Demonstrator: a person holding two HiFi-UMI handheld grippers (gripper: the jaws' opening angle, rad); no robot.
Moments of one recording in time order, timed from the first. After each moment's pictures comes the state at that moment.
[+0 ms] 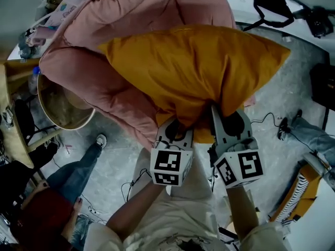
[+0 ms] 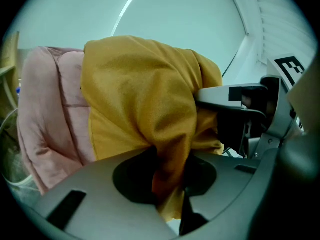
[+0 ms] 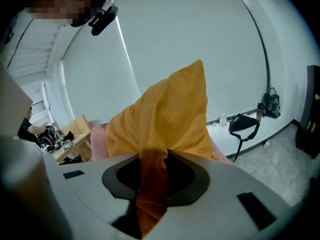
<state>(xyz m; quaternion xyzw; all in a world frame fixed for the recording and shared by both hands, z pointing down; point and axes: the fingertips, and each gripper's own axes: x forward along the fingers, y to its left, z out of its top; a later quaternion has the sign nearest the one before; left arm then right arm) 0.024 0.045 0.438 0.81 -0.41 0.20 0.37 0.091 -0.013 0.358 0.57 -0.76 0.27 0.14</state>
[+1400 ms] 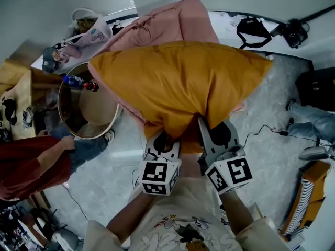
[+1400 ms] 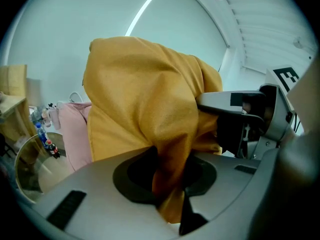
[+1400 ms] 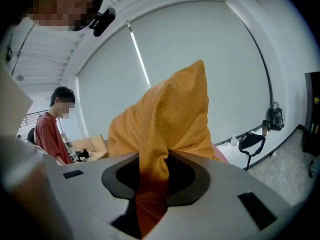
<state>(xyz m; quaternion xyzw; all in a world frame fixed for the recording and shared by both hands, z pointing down) -0.091 0.109 0.258 0.84 -0.44 0.15 0.28 -0.014 0.071 0.171 0.57 -0.79 0.21 0.06</state>
